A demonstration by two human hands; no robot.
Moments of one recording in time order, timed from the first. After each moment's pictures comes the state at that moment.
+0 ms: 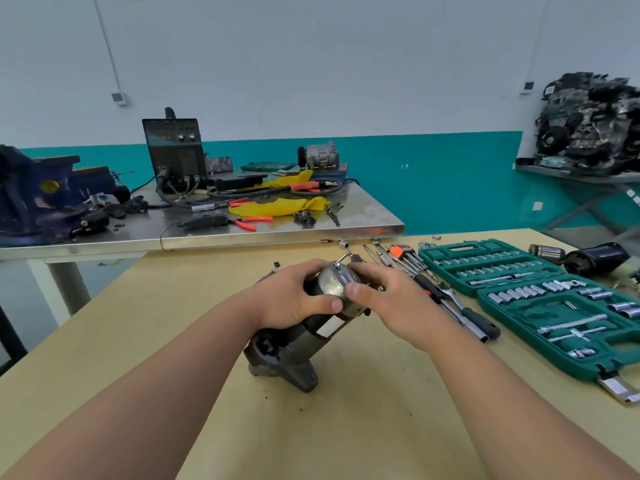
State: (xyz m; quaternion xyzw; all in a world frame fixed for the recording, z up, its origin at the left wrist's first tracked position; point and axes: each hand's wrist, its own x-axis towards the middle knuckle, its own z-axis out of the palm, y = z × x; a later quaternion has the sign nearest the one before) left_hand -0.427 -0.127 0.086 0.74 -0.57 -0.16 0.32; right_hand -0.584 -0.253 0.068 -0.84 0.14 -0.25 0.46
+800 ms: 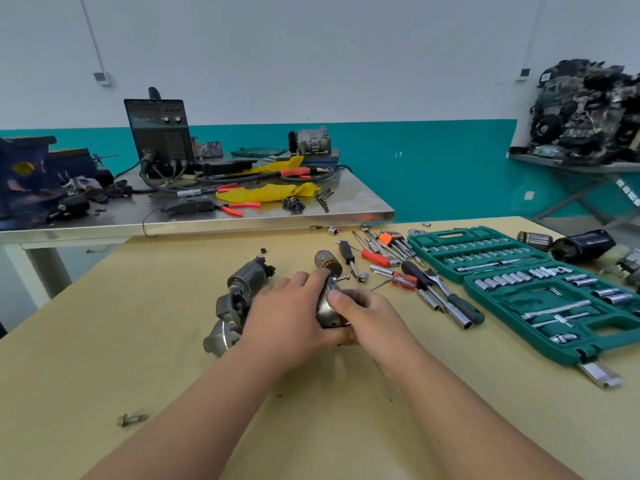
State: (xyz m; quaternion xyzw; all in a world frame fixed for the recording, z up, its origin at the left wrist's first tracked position) left_hand -0.479 -0.133 0.035 0.82 -0.52 0.17 0.18; right_hand -0.577 -0.242 0.012 -0.69 0.24 -0.26 0.63
